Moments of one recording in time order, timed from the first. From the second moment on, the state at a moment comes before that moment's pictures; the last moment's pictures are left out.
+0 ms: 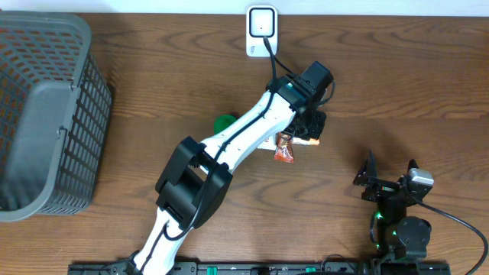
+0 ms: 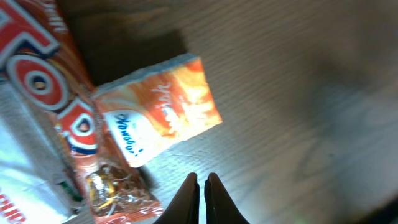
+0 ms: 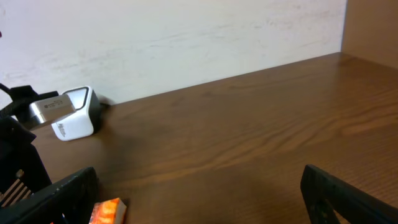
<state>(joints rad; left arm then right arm) -0.76 2.21 1.89 -0.94 0.30 -0.41 -0.01 0.01 0.01 -0.06 0.12 0.22</state>
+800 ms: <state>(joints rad) -0.69 2.20 1.69 -0.73 0.37 -0.41 -0.01 0.01 0.01 -0.06 0.12 0.22</state>
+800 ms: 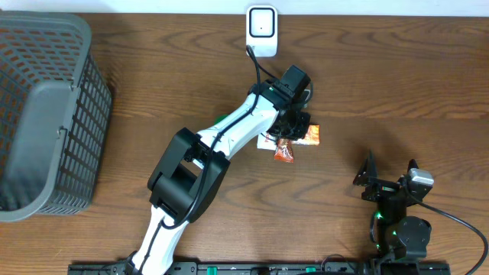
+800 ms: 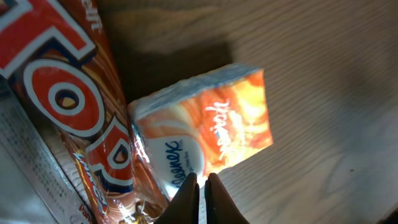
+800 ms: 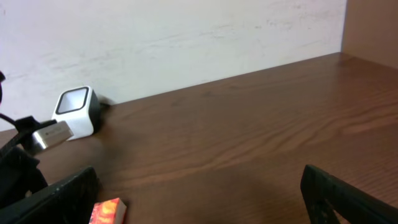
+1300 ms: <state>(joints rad) -0.69 2.20 1.65 -0.71 0.31 -0.42 -0.01 0.01 0.01 -0.06 0.12 0.22</state>
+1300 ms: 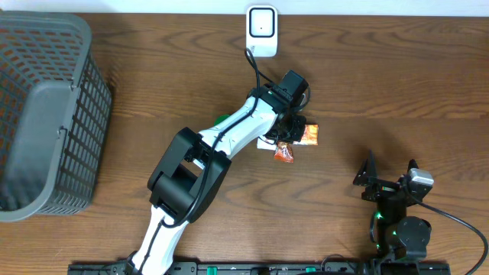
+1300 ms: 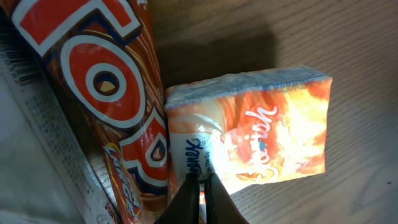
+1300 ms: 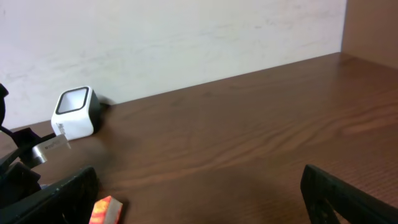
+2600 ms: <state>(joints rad) -0.71 2.14 1.65 -0.64 0.26 -0.46 -0.01 0.01 0.01 -0.06 0.12 0.22</state>
